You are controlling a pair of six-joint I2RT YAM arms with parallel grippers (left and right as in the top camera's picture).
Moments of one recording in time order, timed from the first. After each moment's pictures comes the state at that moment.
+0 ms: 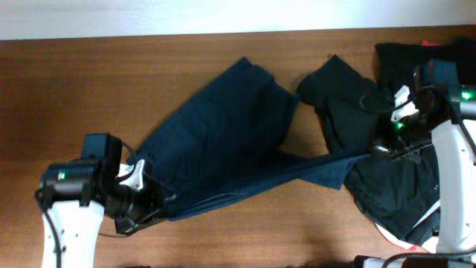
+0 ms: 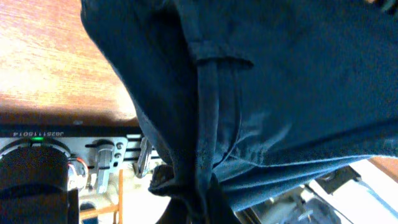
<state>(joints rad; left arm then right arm) 0.03 1.15 1.15 -1.63 0.47 -0.31 -0.20 1.49 1.57 -1.54 -0.22 0.21</state>
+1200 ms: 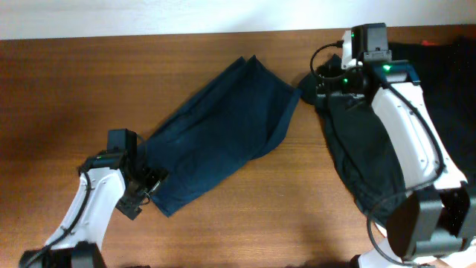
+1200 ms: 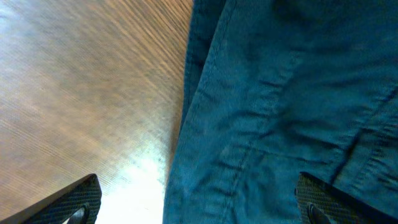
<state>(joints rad) 0.07 1.45 0.81 -0.87 0.09 -0.81 0.05 1.76 1.60 -0.88 0.03 0.06</state>
